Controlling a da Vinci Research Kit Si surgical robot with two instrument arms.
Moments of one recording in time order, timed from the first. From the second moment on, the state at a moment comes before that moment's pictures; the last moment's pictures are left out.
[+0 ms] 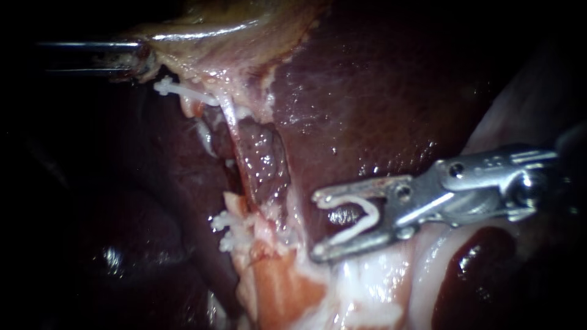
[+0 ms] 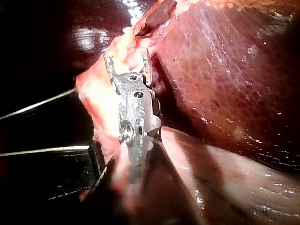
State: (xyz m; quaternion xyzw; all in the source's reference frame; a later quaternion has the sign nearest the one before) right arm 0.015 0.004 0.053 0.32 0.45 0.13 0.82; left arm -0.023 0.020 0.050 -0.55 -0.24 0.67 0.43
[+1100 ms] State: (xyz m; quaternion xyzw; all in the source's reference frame) right arm 0.026 0.001 0.053 0.47 0.55 0.13 0.69; left arm -0.023 0.020 0.050 -0.55 -0.24 0.67 0.43
